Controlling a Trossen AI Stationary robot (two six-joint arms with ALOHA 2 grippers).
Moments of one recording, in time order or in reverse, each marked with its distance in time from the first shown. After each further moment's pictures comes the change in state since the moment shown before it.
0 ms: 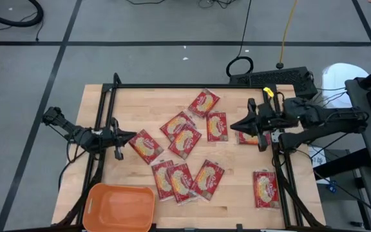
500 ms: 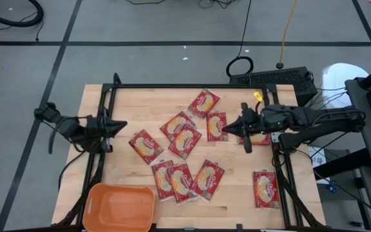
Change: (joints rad) left arm 0.000 0.183 0.369 -0.100 0.020 0.097; right arm 0.000 0.097 -0.019 -0.114 0.104 0.023
